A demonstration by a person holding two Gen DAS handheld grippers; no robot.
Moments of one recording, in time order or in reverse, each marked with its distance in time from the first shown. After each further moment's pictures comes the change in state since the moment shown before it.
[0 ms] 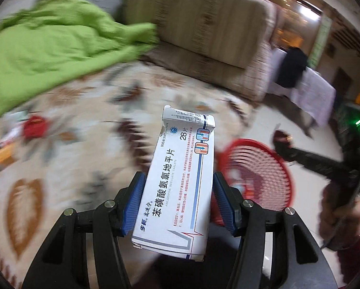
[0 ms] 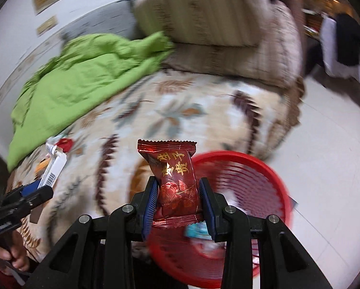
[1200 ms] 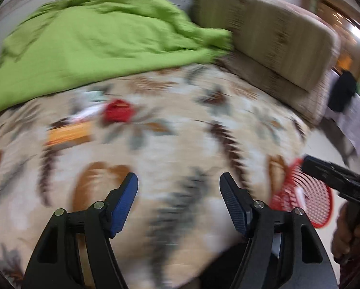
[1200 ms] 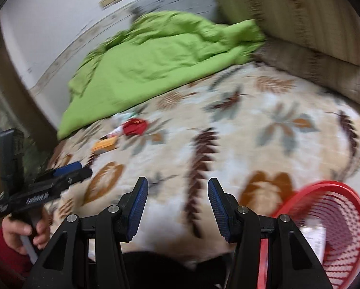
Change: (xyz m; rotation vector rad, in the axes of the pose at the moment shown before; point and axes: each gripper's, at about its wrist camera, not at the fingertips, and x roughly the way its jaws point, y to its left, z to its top) left arm -0.070 0.136 -0.012 -0.231 -0.034 0.346; right arm 0.049 0.147 0.012 -0.235 0.088 0.404
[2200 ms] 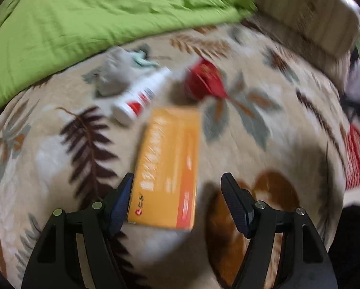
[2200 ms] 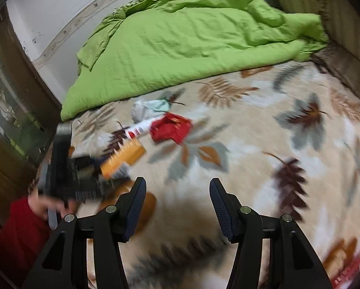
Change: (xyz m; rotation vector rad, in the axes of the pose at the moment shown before) left arm 0.137 0.151 0.030 0.218 0.233 -0.073; right arm 0.157 0.088 0.073 -0.094 0.141 0.064
